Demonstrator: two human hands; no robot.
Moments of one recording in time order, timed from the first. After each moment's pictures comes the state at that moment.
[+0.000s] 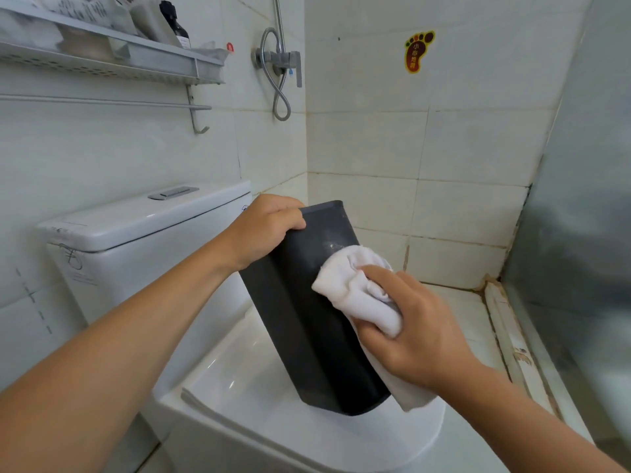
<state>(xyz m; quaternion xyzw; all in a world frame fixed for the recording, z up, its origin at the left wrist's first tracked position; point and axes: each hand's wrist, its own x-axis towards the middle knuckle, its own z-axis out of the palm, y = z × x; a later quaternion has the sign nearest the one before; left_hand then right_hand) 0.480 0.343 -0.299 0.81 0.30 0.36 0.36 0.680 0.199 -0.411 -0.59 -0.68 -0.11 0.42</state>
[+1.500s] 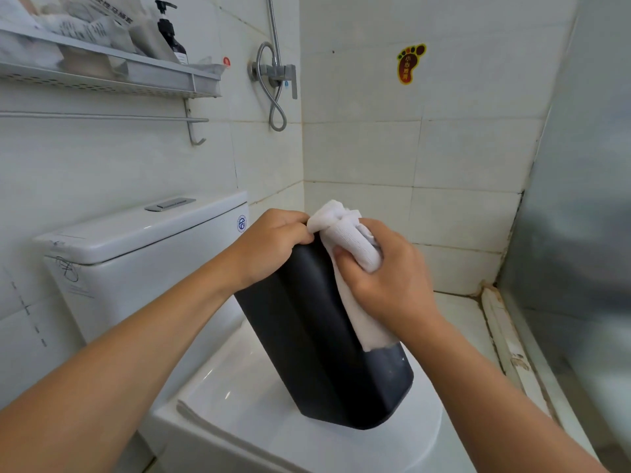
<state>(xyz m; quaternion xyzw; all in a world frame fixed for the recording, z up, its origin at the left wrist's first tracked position) 0.489 0.329 -0.301 0.82 0.29 0.35 0.35 0.665 0.248 -0.361 -0.62 -0.58 -0.09 0.52</state>
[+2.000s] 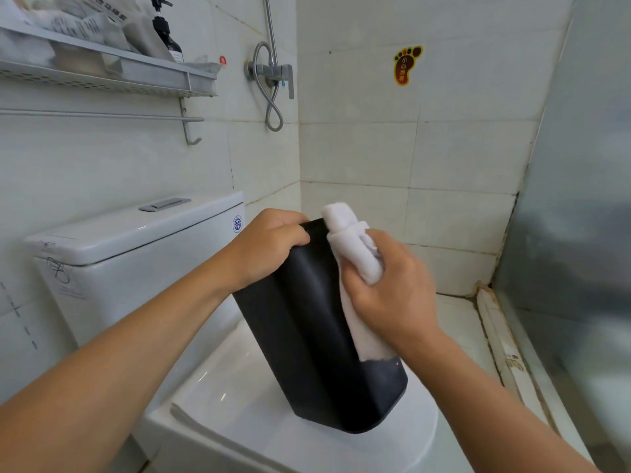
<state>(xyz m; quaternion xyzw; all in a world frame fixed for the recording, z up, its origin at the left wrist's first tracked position) 0.489 0.326 -0.298 0.82 0.28 0.35 0.36 0.669 0.235 -0.373 -0.63 -0.57 -0.13 0.52</state>
